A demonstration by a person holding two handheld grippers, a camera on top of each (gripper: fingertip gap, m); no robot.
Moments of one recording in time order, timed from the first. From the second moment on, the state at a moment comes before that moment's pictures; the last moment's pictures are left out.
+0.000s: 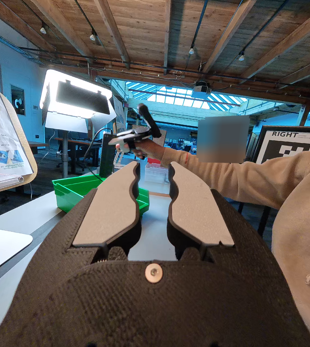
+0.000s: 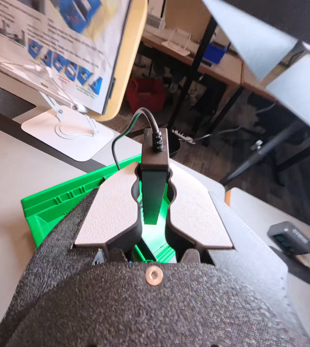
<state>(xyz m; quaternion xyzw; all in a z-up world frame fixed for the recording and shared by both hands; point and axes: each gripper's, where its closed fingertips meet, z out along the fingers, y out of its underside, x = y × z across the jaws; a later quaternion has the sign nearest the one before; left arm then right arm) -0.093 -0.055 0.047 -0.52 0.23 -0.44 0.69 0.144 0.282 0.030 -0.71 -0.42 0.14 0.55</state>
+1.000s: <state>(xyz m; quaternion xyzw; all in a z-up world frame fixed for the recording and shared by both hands) -0.097 -0.034 0.018 -0.57 0.22 -0.43 0.67 0.216 0.361 -0.069 -0.85 -0.21 0.11 0.47</state>
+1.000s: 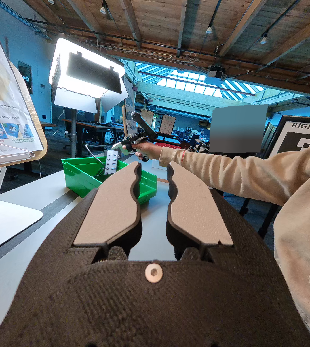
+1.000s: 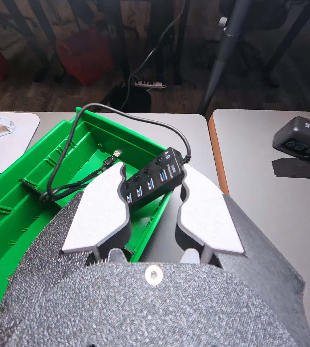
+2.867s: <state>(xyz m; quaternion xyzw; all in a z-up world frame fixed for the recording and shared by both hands) -0.403 -0.062 -0.152 -0.94 -0.08 0.24 0.25 0.051 0.099 -0.093 -0.62 -0.45 0.30 0.57</state>
